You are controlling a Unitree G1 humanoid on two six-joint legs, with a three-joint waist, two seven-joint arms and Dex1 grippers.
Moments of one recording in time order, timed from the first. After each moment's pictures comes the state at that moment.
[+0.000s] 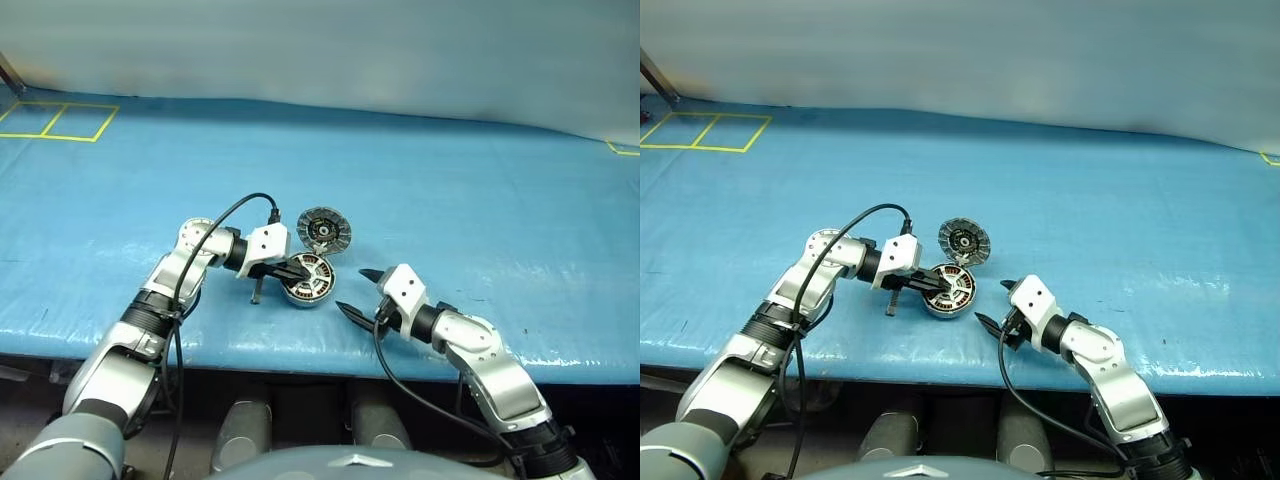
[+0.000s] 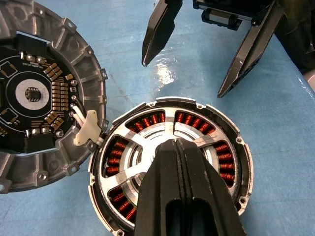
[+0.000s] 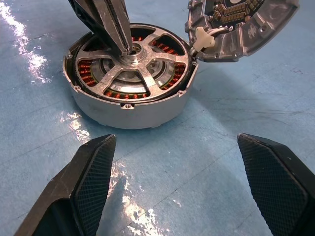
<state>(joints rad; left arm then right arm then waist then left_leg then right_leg) -0.59 0.50 -0.34 0.31 -0.05 0.05 -1.32 0.04 -0.45 0.20 -0.30 0.13 0.31 0.63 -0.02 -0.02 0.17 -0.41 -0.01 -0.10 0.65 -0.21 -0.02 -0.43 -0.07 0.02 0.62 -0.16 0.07</state>
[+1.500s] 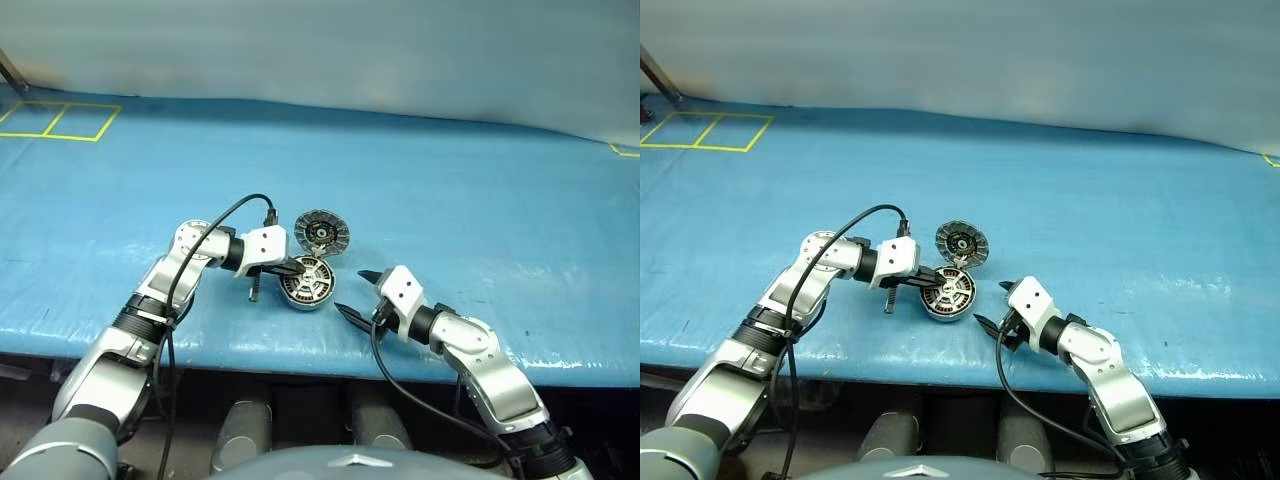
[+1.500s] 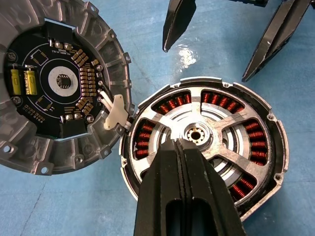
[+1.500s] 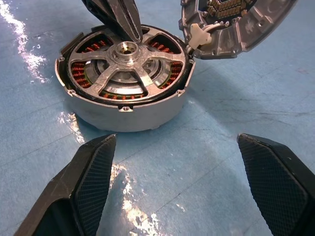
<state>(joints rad) -0.57 0.53 -0.36 0.25 0.00 0.04 -1.23 0.04 -0.44 0.21 -0.30 0.12 0.31 0.62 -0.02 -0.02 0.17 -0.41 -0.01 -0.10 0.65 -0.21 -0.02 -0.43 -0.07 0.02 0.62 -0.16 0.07</state>
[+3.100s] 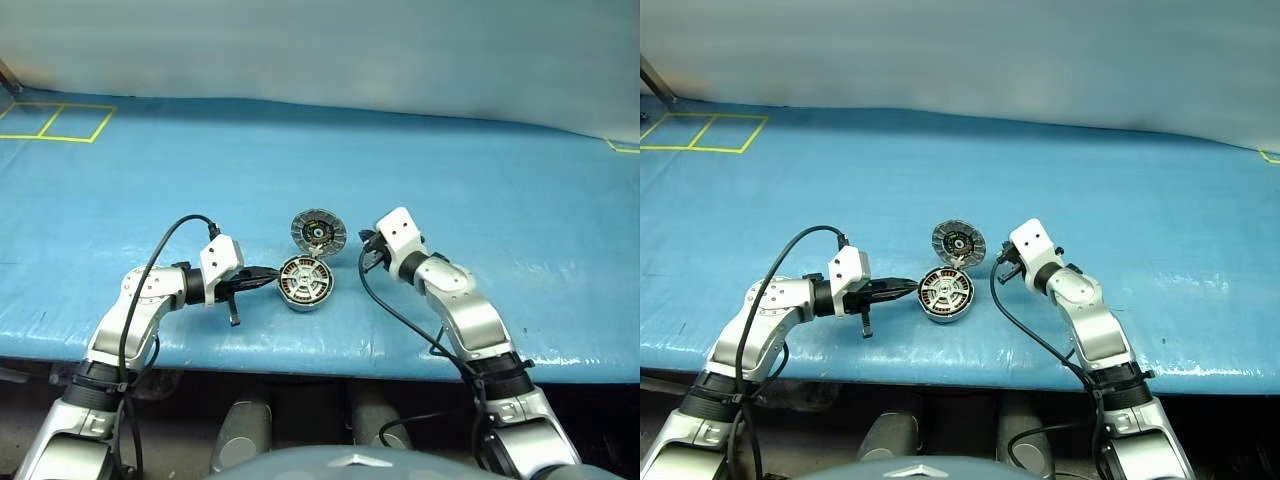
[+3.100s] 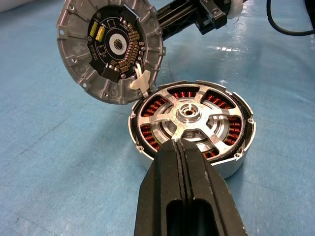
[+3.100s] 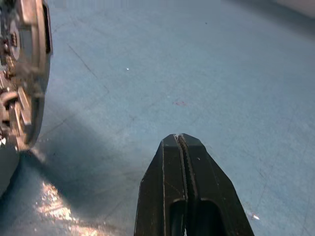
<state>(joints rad) -0.20 0.59 -0.12 -0.06 -0.24 0.22 -1.04 -0.36 -0.29 0.15 0.00 0.07 0.44 0.45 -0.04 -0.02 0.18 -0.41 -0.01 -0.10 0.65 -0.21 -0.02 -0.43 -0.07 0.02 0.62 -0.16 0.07</state>
